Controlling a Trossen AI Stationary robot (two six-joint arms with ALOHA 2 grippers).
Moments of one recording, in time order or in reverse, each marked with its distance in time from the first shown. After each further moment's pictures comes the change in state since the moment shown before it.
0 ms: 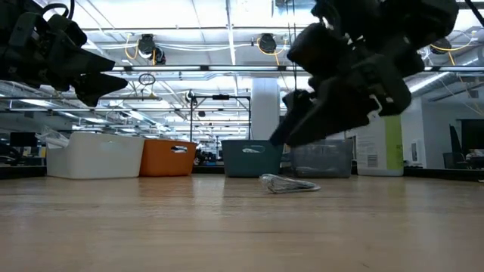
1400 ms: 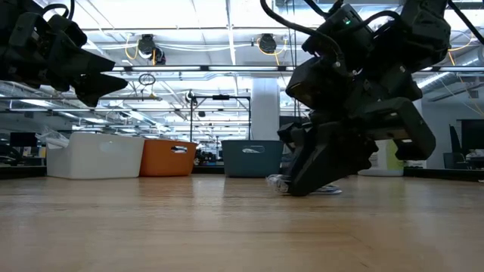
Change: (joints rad) left arm 0.000 0.000 0.000 0.000 0.000 0.000; right arm -0.013 0.171 0.002 -0.003 -0.083 -0.074
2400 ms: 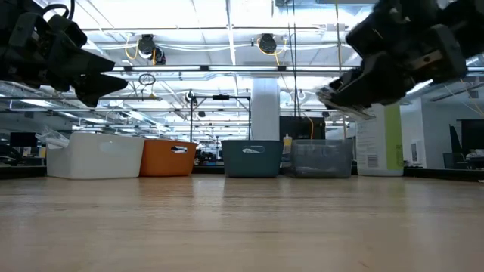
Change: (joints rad) left arm 0.000 0.000 0.000 -0.001 0.000 0.000; right arm -0.066 -0.581 -0.363 0.188 -0.019 0.119
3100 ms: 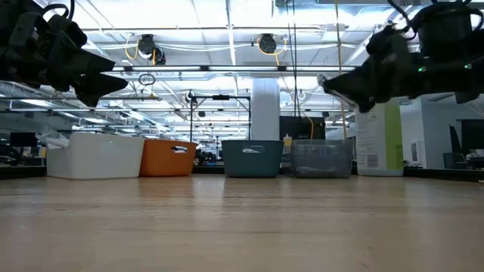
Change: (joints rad) left arm 0.000 0.000 0.000 0.001 0.000 0.000; right arm -0.187 -0.108 -0.285 0.567 0.220 0.147
